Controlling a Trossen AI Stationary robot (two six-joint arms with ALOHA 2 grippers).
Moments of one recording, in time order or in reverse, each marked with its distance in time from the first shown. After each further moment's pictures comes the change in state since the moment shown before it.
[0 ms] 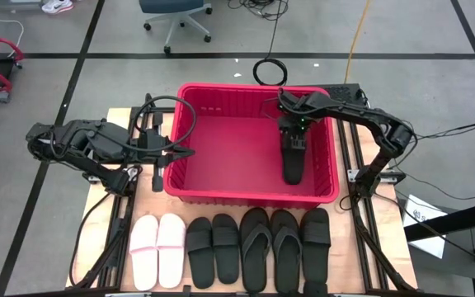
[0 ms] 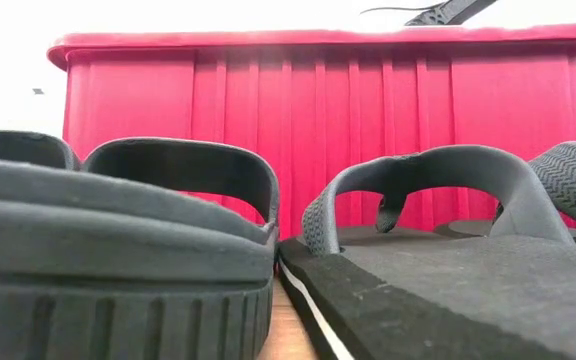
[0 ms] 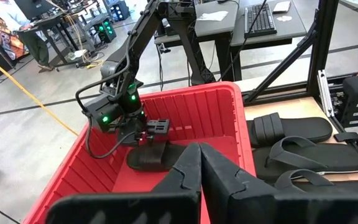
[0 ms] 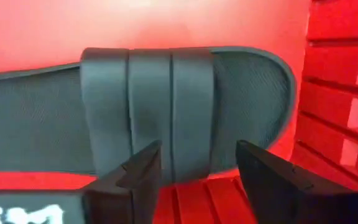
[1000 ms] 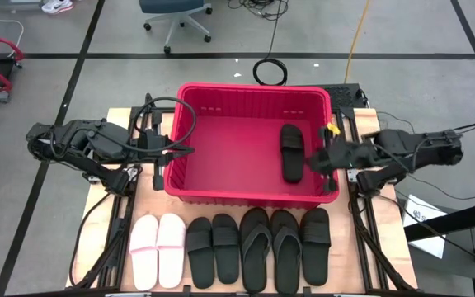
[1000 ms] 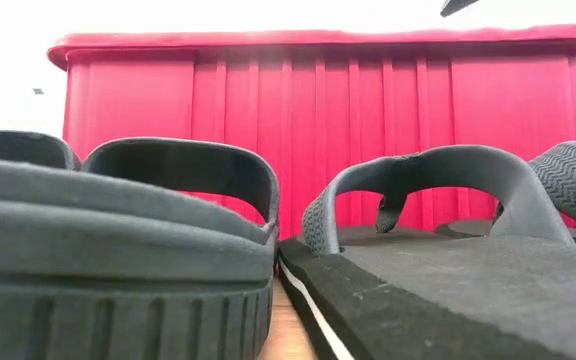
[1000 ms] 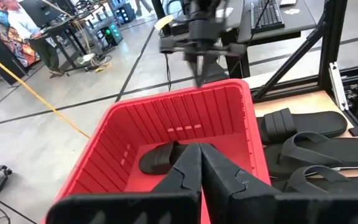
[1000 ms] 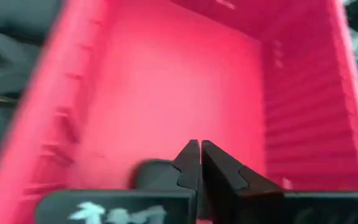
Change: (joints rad) left arm 0.000 0.000 0.000 0.000 -0.030 0.048; right arm 0.842 -0.635 0.002 -0.036 0.258 0.359
